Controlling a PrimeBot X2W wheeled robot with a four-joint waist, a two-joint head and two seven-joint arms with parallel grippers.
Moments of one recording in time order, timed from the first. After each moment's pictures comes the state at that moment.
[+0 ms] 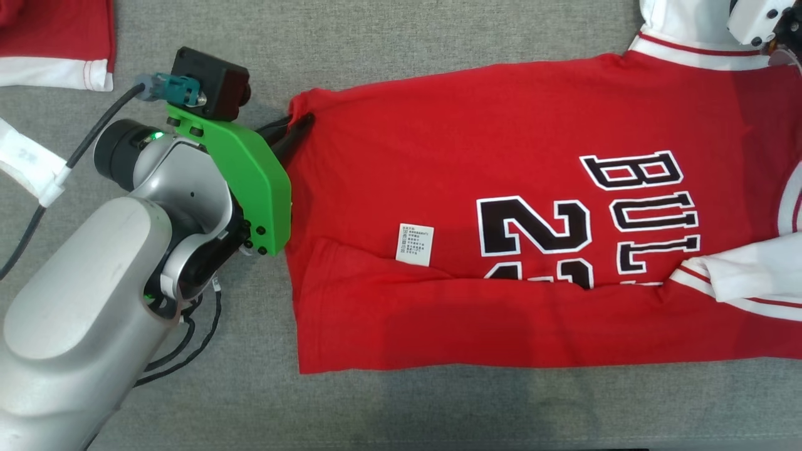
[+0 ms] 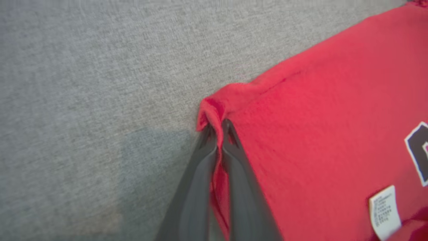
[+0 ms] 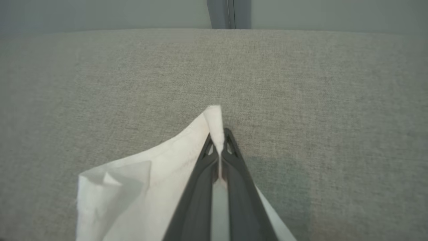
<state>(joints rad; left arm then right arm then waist) -0.82 0.50 -0.74 0.04 -0.86 0.08 0.53 -1.12 -0.47 0.29 0.58 0.63 0.13 0.46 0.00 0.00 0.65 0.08</state>
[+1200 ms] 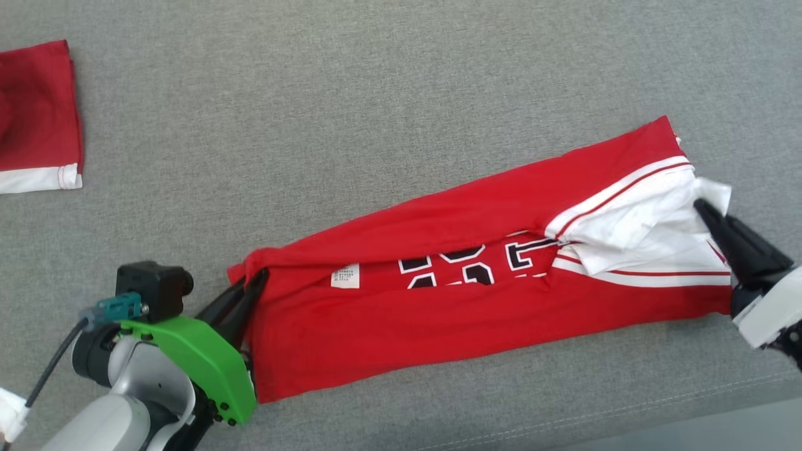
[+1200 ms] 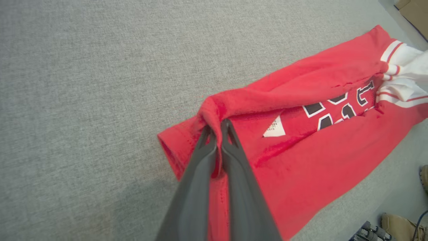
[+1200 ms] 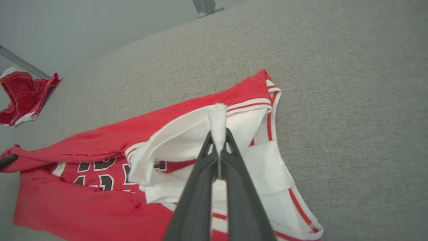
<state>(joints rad) -0.29 0.68 -0.65 -0.23 -0.90 0.23 0.23 -0.18 -0.68 0.20 -0.04 0.98 0.13 0.11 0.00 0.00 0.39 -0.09</state>
